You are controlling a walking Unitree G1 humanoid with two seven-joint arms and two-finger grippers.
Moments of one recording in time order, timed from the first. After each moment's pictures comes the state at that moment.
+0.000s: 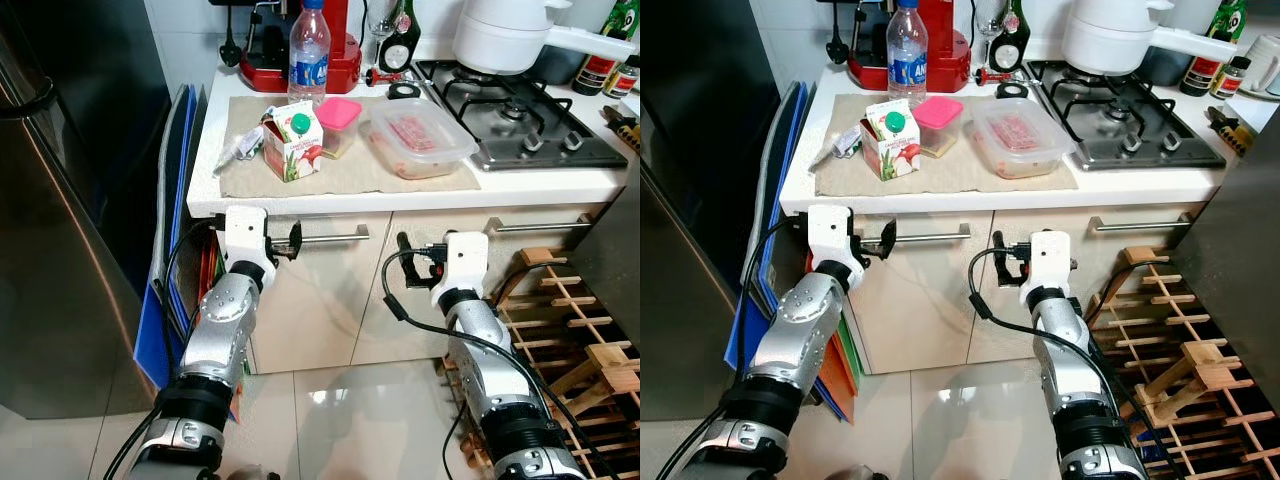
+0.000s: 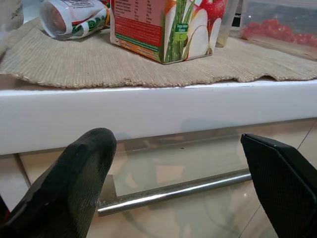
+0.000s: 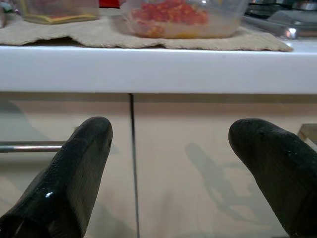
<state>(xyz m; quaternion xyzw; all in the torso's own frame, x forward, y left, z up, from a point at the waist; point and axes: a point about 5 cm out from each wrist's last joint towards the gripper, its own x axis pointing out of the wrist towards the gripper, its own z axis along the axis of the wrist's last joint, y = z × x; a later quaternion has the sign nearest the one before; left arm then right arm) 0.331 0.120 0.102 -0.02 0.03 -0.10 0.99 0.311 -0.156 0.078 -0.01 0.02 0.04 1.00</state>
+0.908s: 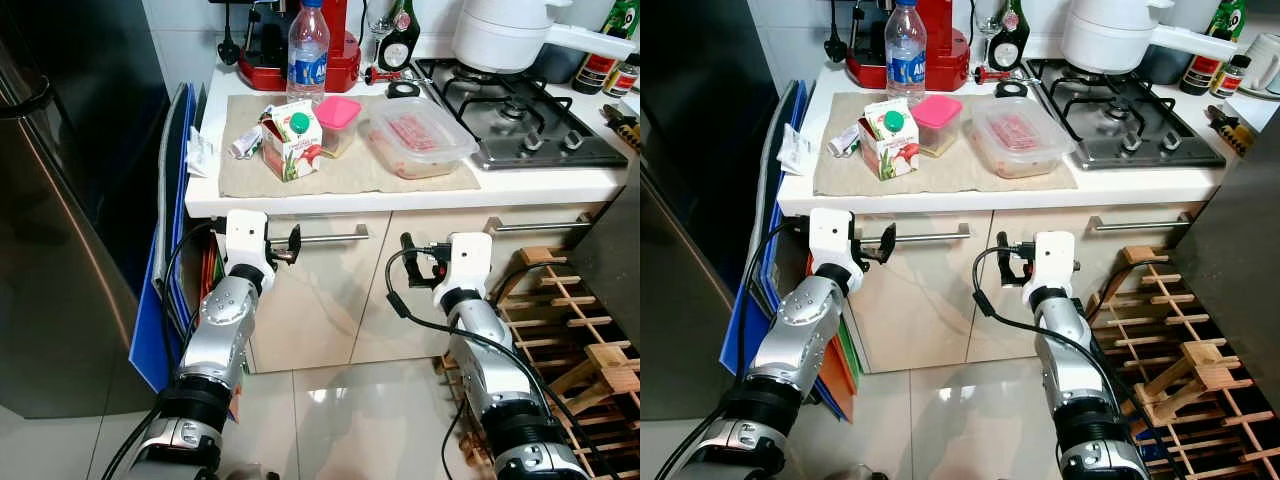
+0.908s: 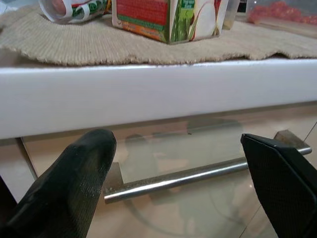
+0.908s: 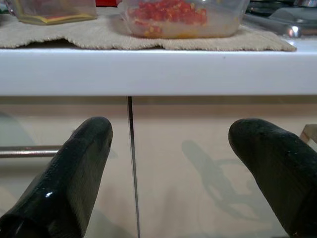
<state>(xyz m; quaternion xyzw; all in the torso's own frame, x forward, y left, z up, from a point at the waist) 0.330 0.122 0.094 0.00 0.04 -0.10 0.99 0.317 -0.155 0.080 -0.01 0.02 0.04 1.00</state>
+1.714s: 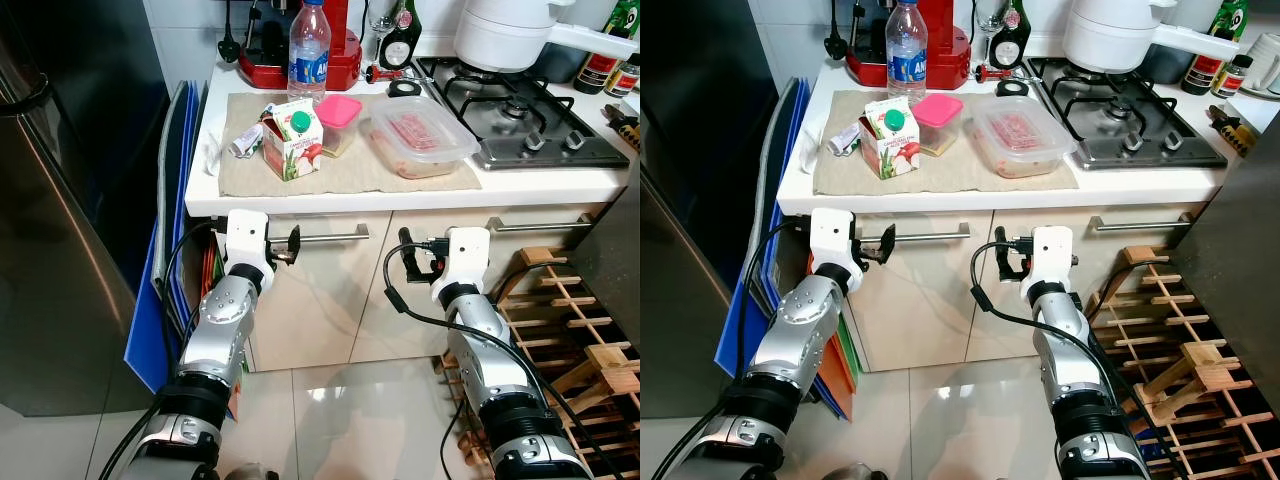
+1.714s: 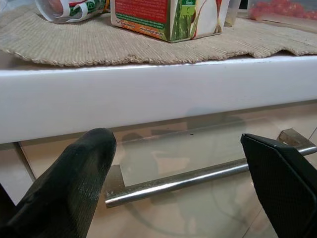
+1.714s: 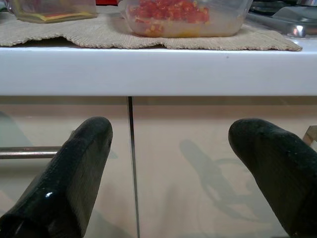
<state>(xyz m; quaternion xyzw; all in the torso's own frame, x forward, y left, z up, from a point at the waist) 0.332 0.123 0.095 0.00 0.04 -0.10 0.99 0.318 -0.154 0.079 -0.01 0.02 0.04 1.00</state>
